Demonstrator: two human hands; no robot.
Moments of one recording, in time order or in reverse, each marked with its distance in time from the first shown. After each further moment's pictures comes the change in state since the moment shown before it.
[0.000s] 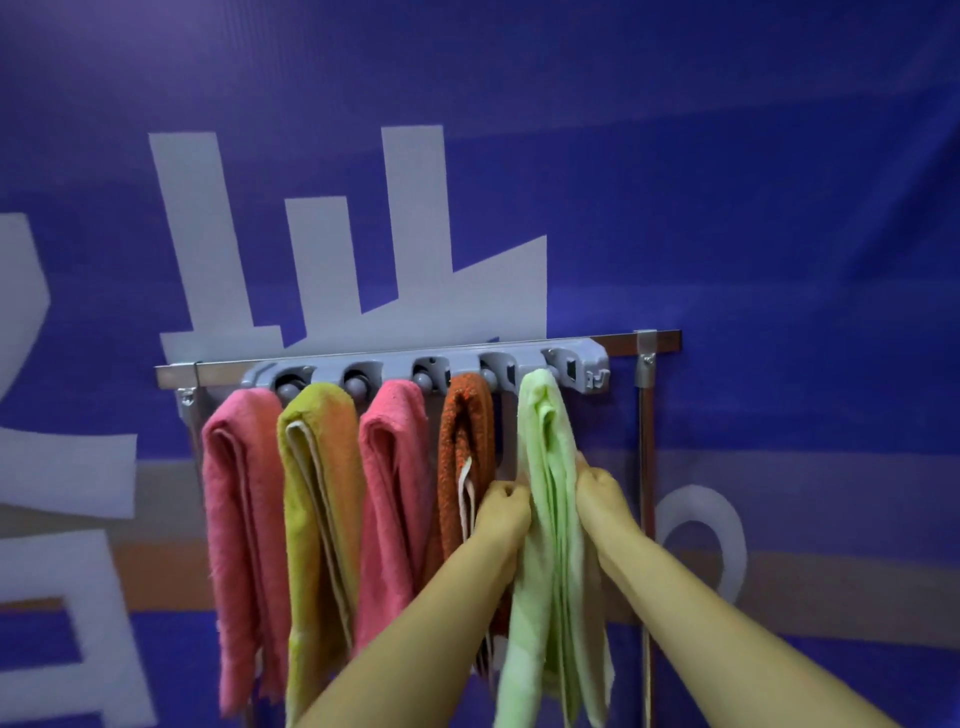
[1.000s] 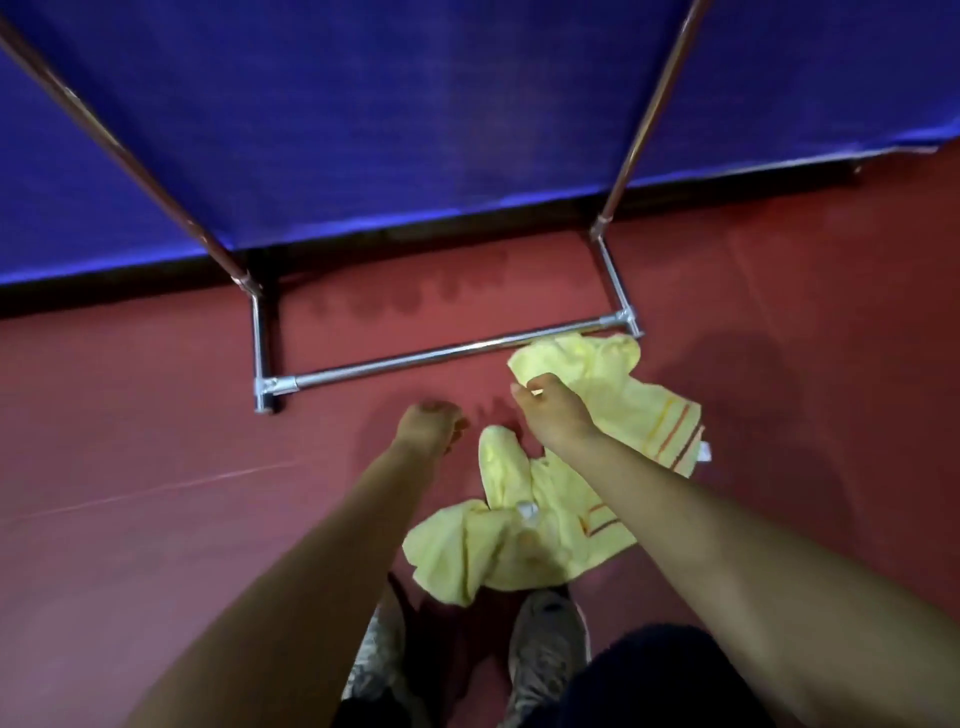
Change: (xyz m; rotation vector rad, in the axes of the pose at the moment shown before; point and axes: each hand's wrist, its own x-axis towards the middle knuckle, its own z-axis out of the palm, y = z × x) left_hand -0.219 -0.505 -0.049 0.160 -0.173 -0.956; right_hand -0.238 0.495 0.031 -0.693 -0.392 0.636
